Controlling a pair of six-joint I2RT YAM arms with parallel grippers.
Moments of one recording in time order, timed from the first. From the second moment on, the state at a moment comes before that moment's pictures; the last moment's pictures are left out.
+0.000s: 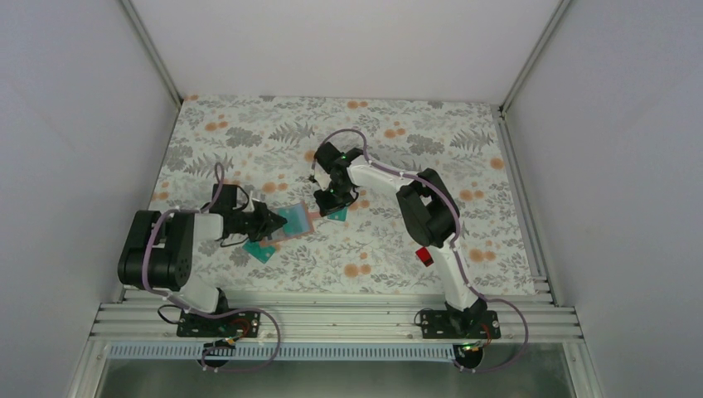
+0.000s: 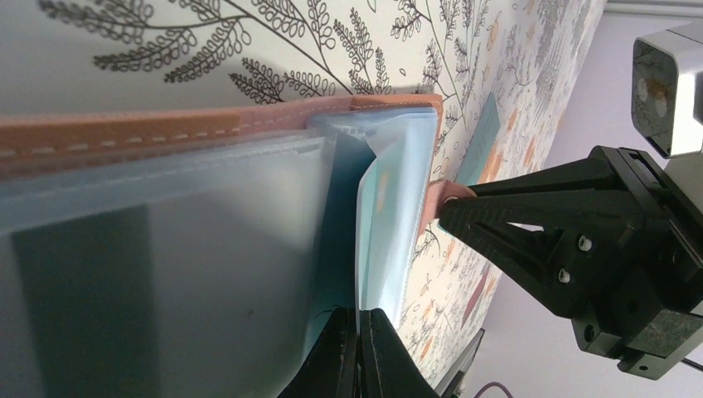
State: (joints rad) left arm -0.03 1.56 0.47 0.06 0.85 -0.80; right arm 0.74 2.26 1.75 -0.88 -0.35 0.20
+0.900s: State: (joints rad) left arm -0.09 1.62 0.51 0.09 0.83 -0.81; right arm 0.74 2.27 1.77 -0.90 -0.35 0.19
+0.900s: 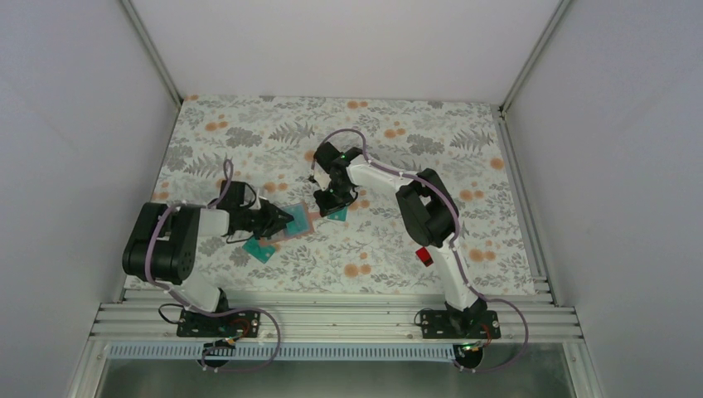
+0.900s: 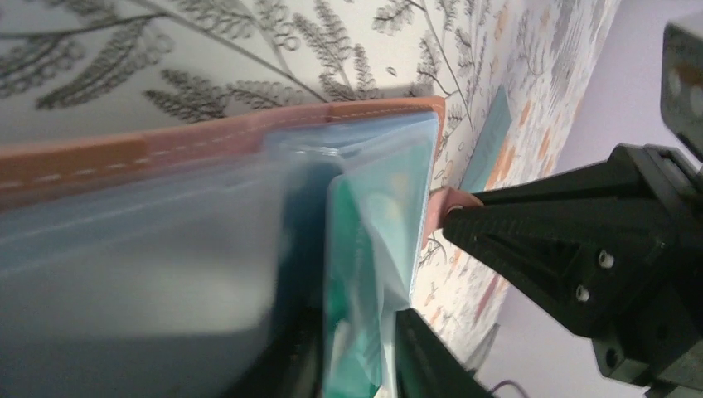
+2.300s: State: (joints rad) left arm -0.16 1.51 0.74 -0.43 0.56 -0.53; right arm 0.75 2.21 1.81 -0.81 -0.61 0.33
